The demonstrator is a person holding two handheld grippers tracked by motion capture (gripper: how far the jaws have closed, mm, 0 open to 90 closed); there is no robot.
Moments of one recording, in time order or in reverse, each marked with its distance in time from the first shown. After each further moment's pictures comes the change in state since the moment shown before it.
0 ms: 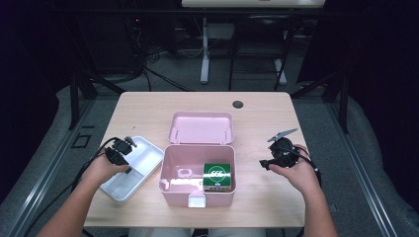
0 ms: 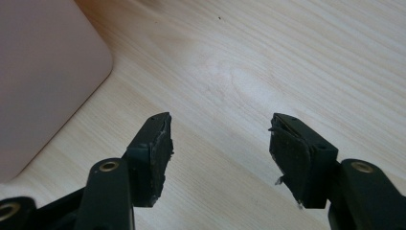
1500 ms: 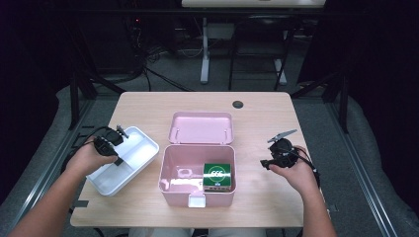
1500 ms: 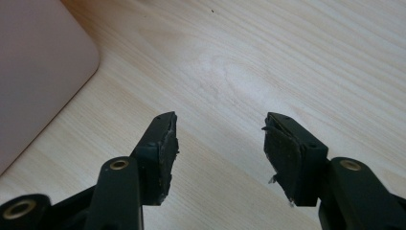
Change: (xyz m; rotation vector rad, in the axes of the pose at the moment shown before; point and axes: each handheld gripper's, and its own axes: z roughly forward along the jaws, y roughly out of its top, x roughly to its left) left arm 0.010 -0.003 -0.067 -0.013 -0.031 0.097; right arm -0.004 -0.003 0.008 0.007 -0.015 0.009
